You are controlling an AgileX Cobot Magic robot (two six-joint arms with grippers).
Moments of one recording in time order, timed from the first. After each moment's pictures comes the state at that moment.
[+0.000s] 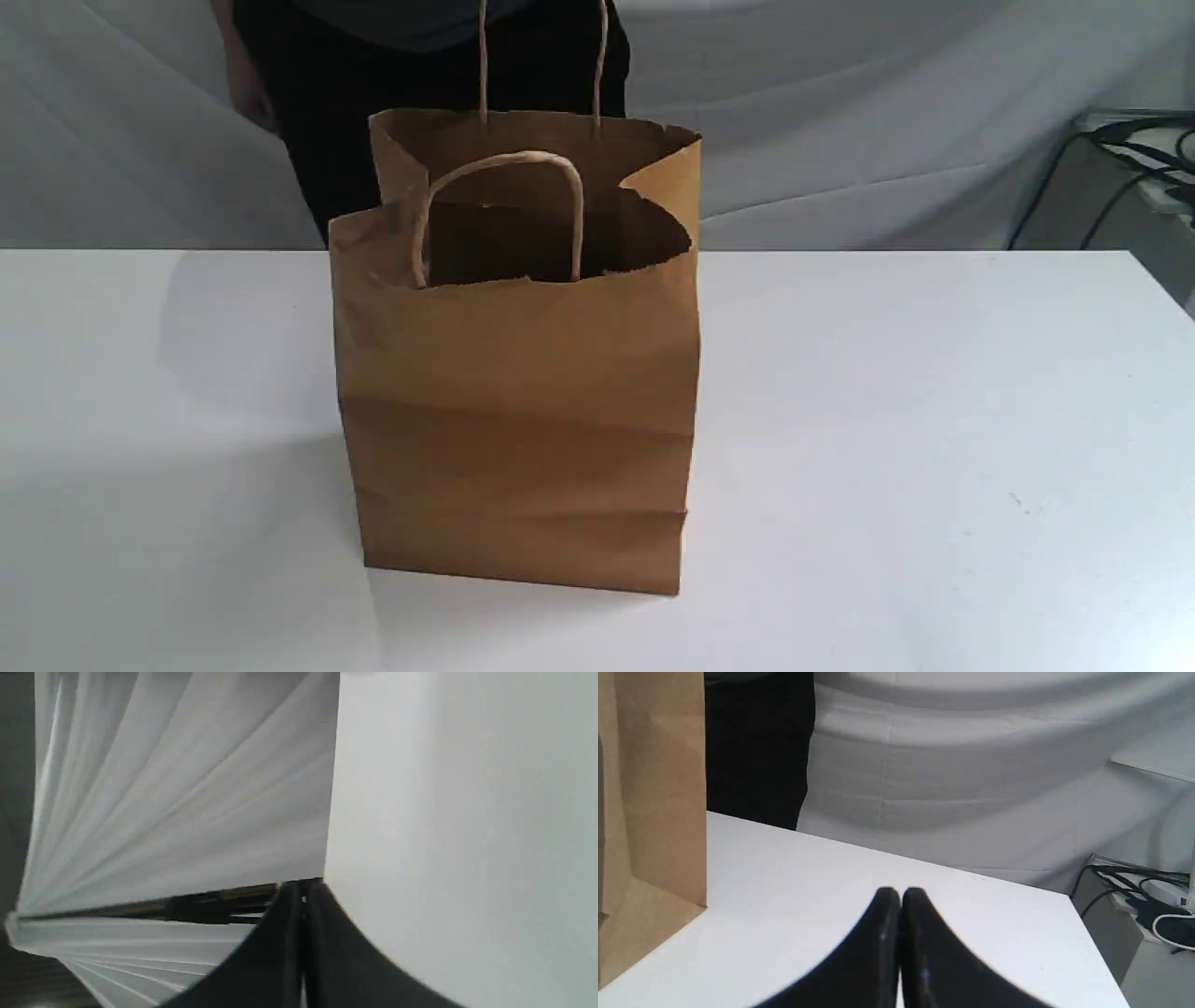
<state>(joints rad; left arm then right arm) 0.26 0.00 0.00 -0.12 0.32 1.70 0.09 0.01 0.00 -0.06 0.10 -0.15</state>
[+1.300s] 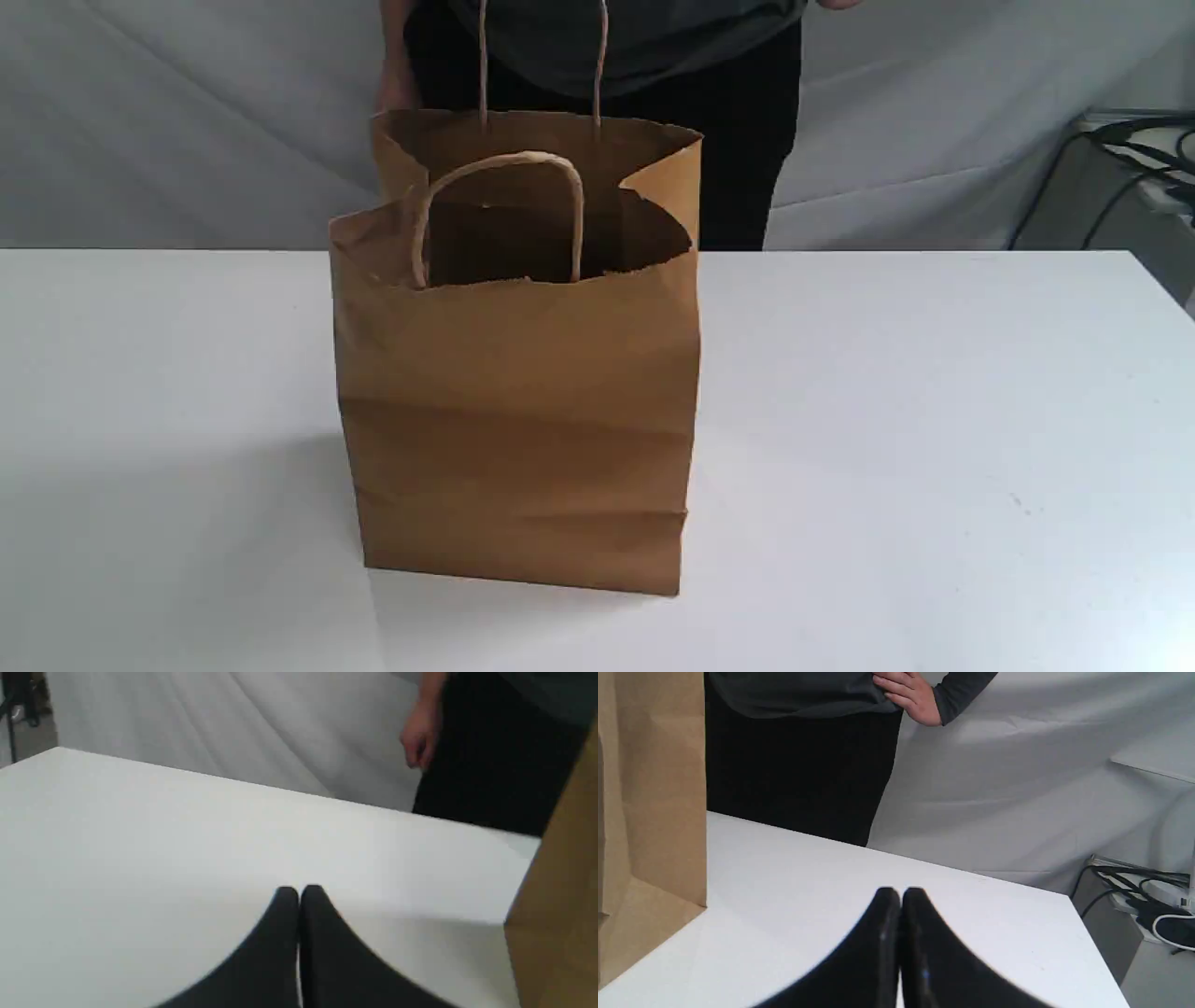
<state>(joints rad) 0.26 0.00 0.00 -0.36 0.25 0.23 0.09 0.01 0.00 -0.06 0.10 -0.15</state>
